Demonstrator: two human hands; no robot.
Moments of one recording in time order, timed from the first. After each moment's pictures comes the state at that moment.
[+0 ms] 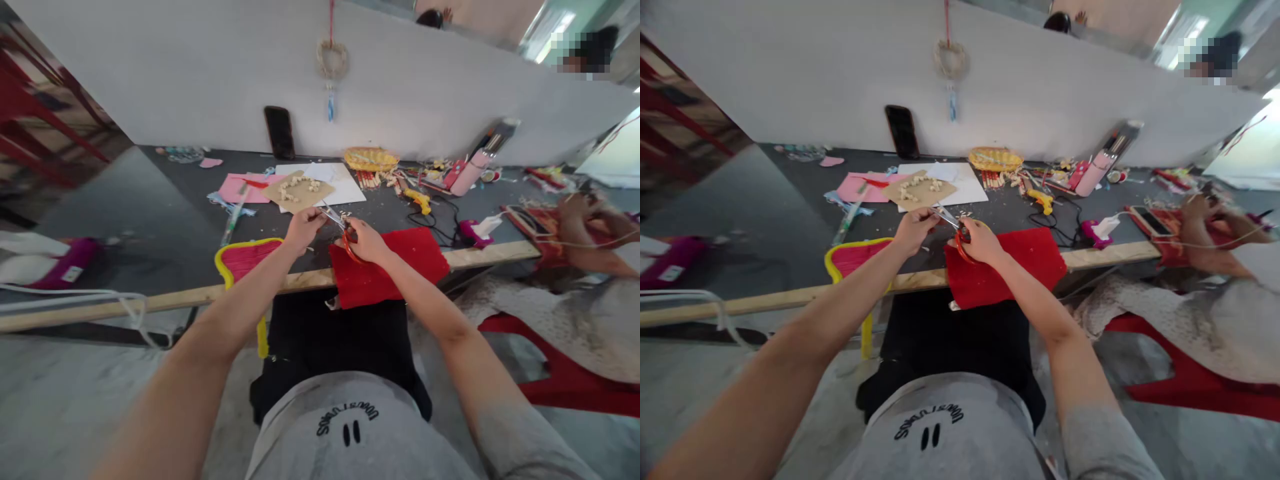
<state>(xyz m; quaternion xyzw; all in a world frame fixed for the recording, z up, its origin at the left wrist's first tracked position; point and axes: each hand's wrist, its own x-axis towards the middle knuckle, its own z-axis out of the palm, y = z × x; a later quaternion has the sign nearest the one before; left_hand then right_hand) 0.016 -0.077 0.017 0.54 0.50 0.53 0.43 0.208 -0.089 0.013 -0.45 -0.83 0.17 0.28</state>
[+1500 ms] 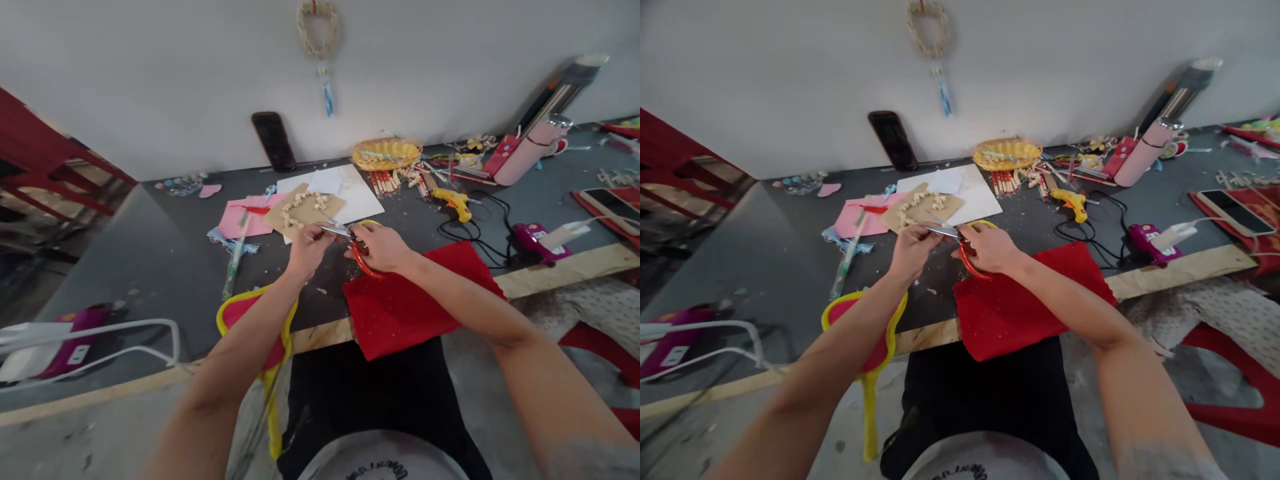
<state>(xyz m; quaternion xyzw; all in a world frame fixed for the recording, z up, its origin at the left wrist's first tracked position) 0.003 -0.037 0.032 0.60 0.47 0.51 0.40 0.196 -0.030 0.036 -0.41 -0.89 0.07 0.16</state>
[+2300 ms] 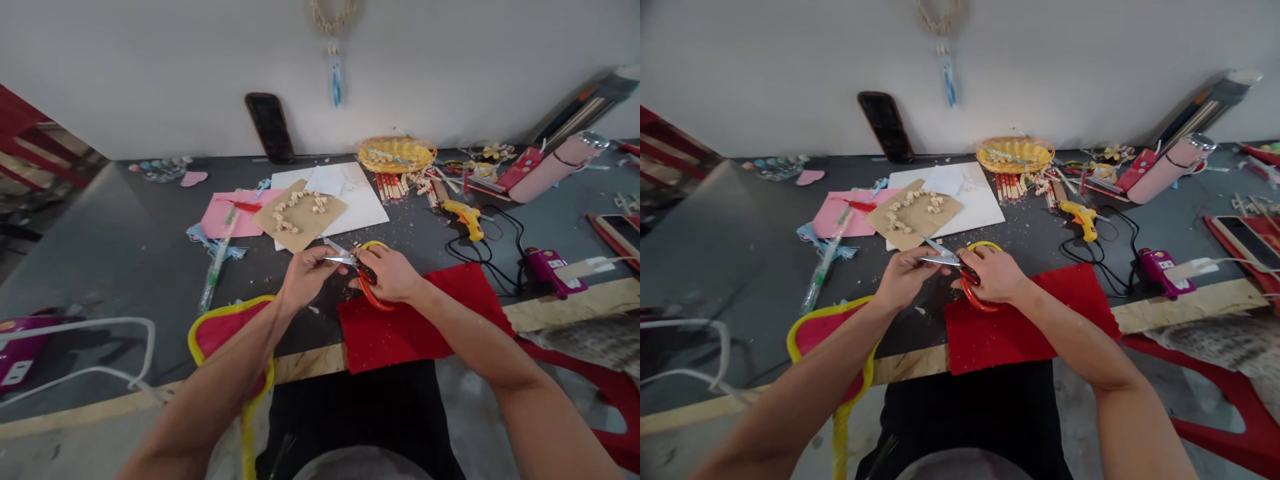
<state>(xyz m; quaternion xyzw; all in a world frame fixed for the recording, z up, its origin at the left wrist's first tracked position) 0.000 -0.054 0.025 0.58 0.47 0.46 0.48 0.206 -0.033 0.021 -0.35 -0.91 0.12 0.18</state>
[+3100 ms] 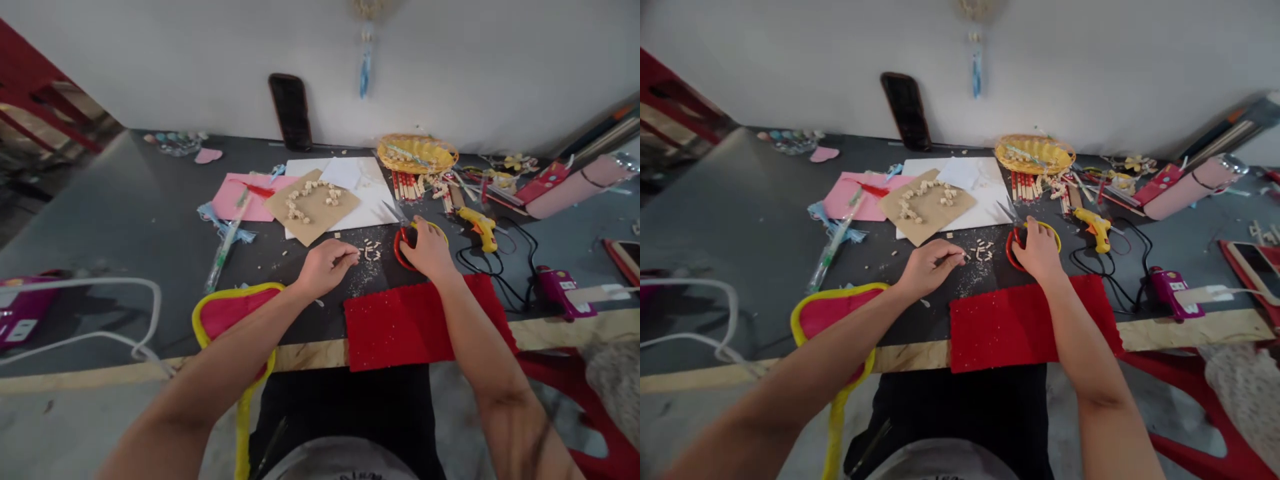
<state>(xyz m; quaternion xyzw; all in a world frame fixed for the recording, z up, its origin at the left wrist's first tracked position) 0.004 -0.046 0.011 0.74 0.47 0.41 0.25 0.251 0.017 0.005 -0.61 -0.78 0.03 0.16</state>
